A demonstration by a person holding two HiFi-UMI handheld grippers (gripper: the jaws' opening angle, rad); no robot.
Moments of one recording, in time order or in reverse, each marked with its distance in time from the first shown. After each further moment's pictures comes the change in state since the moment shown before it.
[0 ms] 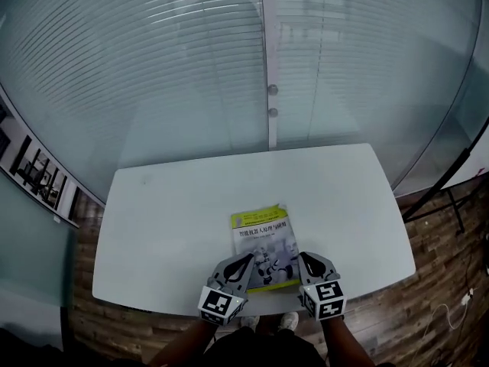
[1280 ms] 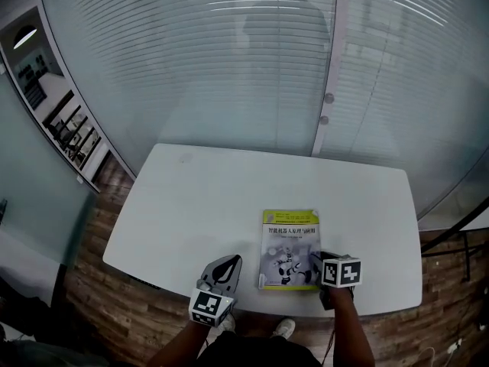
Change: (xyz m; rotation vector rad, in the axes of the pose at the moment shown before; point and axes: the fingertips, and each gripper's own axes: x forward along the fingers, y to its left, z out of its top) left arm -0.084 0.058 -0.009 -0.030 -0.026 0.310; right arm 0.068 -0.011 -0.056 0.188 0.456 0.157
